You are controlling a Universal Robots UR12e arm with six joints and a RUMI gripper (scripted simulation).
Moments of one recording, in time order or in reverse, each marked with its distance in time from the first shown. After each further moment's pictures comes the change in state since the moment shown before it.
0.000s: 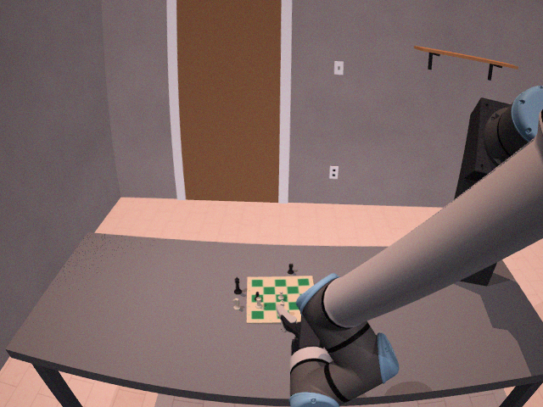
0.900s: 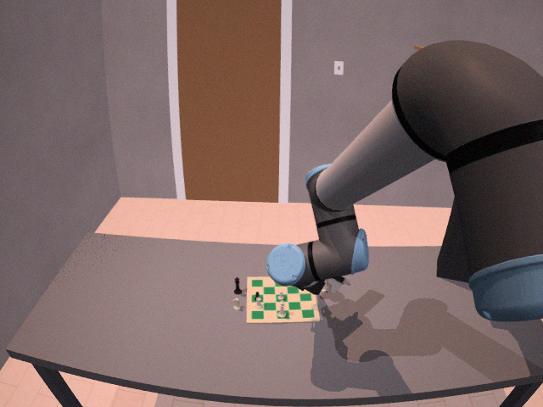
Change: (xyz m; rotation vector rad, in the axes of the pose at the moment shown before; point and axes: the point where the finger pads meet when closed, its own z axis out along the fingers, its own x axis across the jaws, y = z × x) arm 0.072 -0.010 0.202 -0.402 0.507 0.343
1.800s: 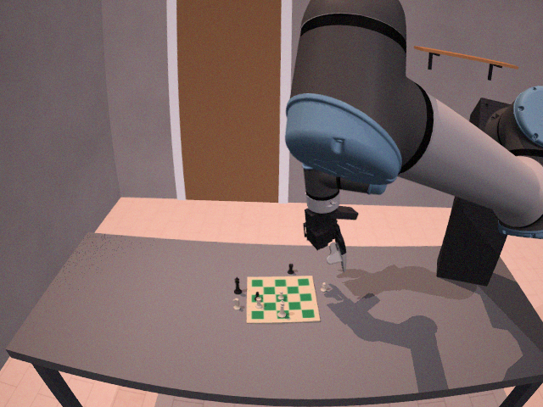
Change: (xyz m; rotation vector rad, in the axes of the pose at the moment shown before) arm -0.021 -0.040 0.011 -0.614 0.320 0.320
